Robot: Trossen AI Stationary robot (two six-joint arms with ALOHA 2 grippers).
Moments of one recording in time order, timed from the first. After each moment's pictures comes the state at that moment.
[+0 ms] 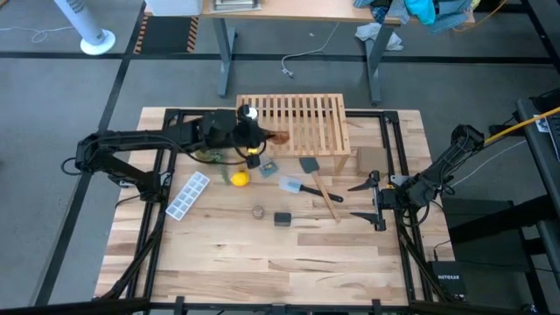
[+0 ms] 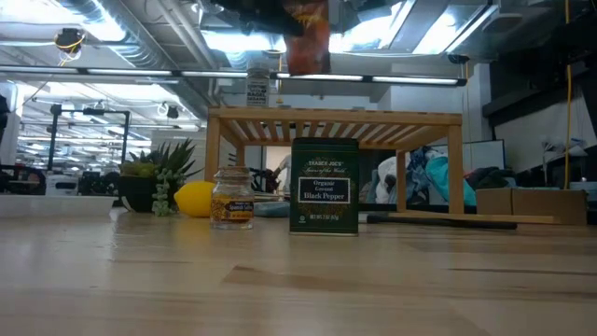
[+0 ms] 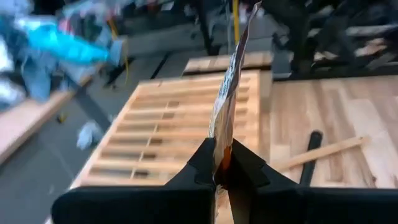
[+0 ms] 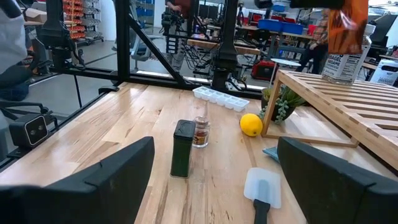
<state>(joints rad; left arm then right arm) 0.19 1.33 1.16 -0.17 -0.17 0.24 0.76 0.34 0.09 0.18 0.69 -0.05</state>
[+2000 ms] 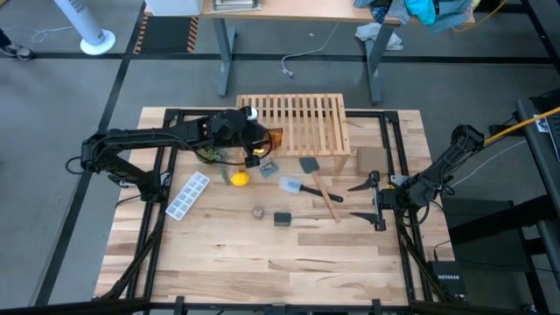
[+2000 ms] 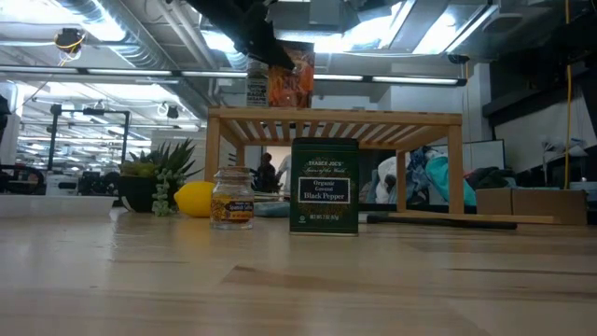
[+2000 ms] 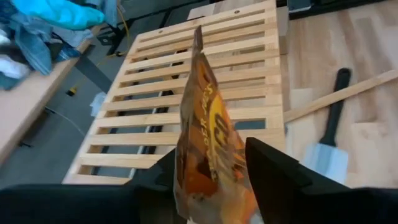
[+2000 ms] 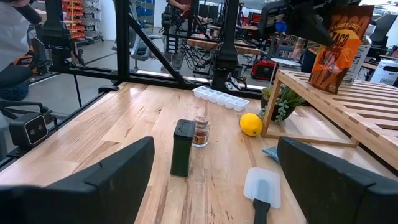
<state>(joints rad) 0.25 1.38 1.17 -0.30 -0.19 0.34 0.76 0.34 0.09 0.17 0.69 -0.05</state>
